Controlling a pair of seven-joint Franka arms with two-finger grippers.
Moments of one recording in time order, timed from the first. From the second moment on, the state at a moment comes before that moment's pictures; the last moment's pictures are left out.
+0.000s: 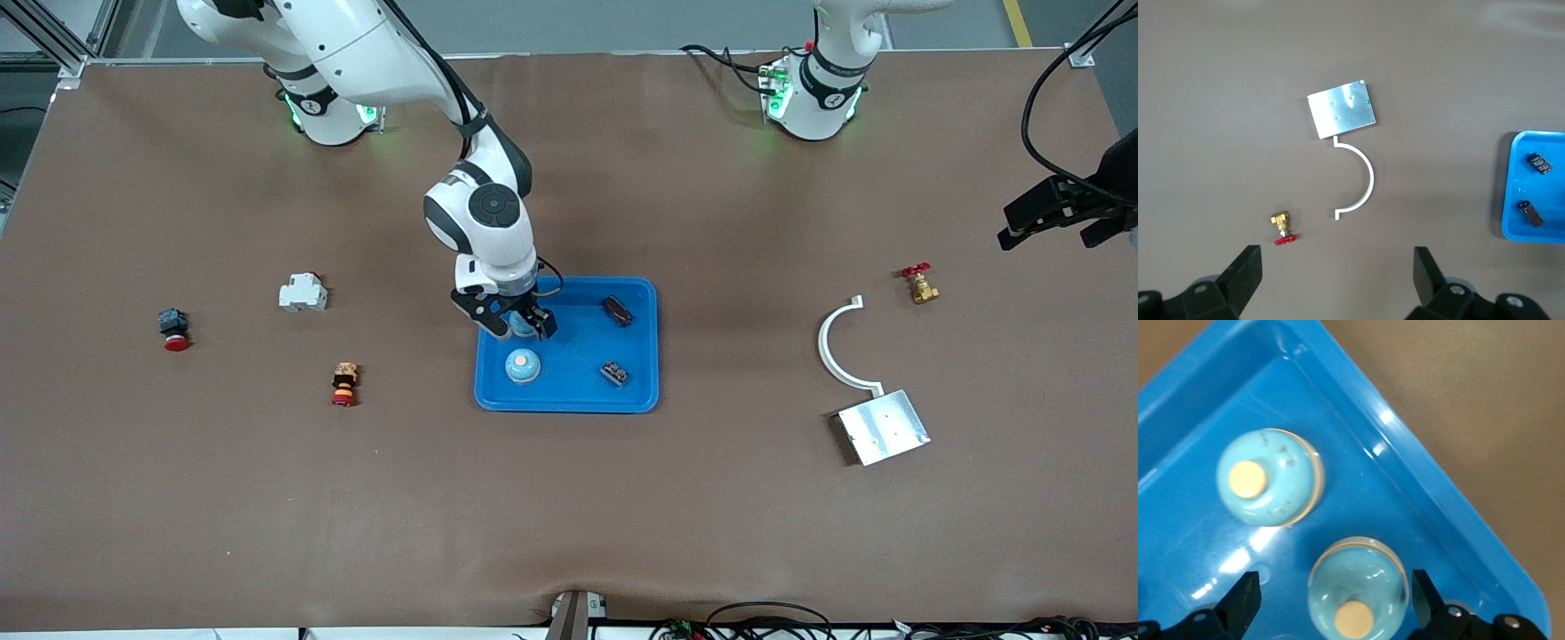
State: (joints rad) left arm -0.03 -0.01 0.03 -1.55 -0.02 1.60 -0.03; right arm 0.73 0.60 -0.01 -1.87 -0.14 2.59 1.55
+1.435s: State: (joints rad) left arm -0.03 -0.01 0.02 -1.55 -0.02 1.60 -0.03; right arm 0.50 0.44 -0.02 -1.74 -0.15 2.17 0.98
